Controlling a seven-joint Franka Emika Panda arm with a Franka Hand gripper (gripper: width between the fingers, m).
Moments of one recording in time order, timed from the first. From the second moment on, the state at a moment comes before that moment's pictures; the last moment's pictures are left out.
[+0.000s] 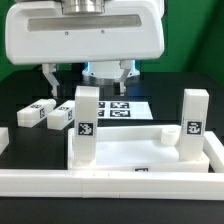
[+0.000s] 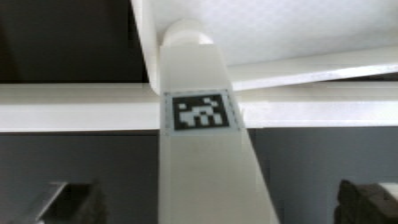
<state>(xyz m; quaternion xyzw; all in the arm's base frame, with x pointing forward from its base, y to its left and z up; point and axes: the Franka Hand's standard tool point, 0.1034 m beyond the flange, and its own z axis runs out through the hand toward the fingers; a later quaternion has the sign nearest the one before) 0.630 -0.066 0.127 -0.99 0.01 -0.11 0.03</state>
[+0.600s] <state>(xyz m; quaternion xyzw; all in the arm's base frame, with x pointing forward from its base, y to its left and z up) 0.633 -0.063 0.118 -1.00 0.00 0.01 0.05</state>
